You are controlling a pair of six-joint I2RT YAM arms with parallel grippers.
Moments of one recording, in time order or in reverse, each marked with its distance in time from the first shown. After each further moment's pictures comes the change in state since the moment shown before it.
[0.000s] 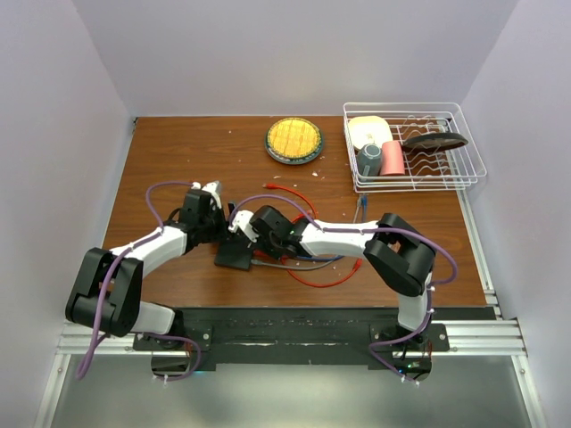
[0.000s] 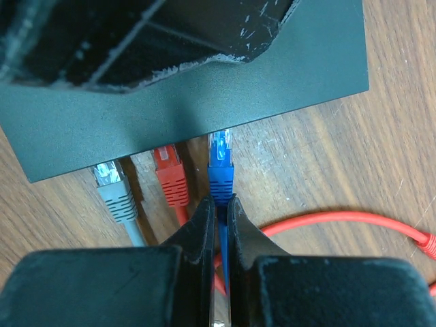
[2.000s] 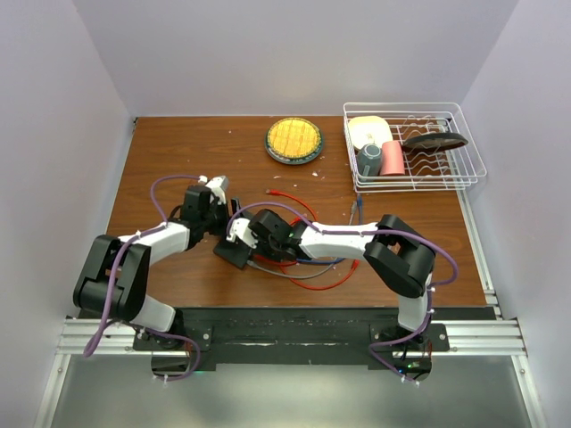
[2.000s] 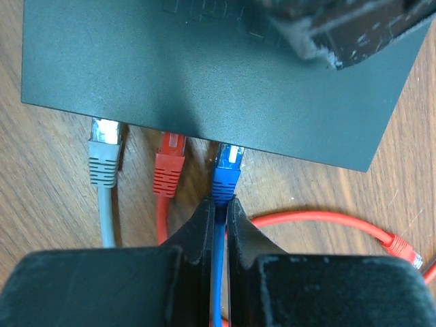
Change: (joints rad) left arm 0.016 0.089 0.012 0.163 0.133 0.084; right arm 0.020 -0.005 -0.006 -0.018 -0.002 -0.129
